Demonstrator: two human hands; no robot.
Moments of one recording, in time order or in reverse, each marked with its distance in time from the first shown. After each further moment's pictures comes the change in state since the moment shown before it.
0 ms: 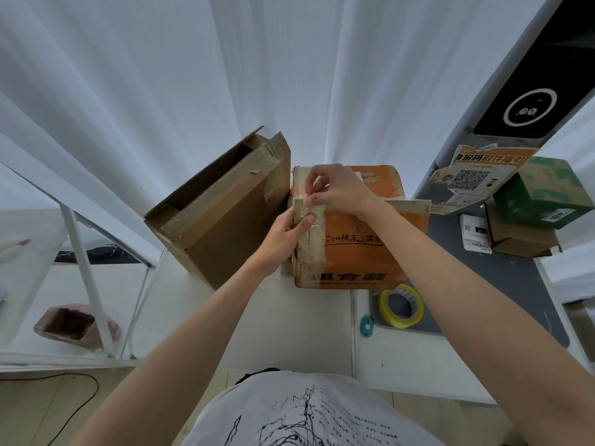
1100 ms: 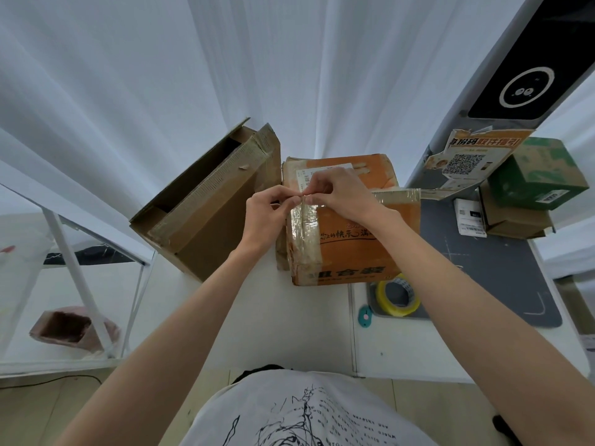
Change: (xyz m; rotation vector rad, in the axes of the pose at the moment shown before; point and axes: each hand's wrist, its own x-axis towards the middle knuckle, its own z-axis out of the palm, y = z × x) left_hand 0.022 0.010 -0.018 0.348 0.274 0.170; right_hand -0.006 0.032 0.008 -0.062 0.079 0.042
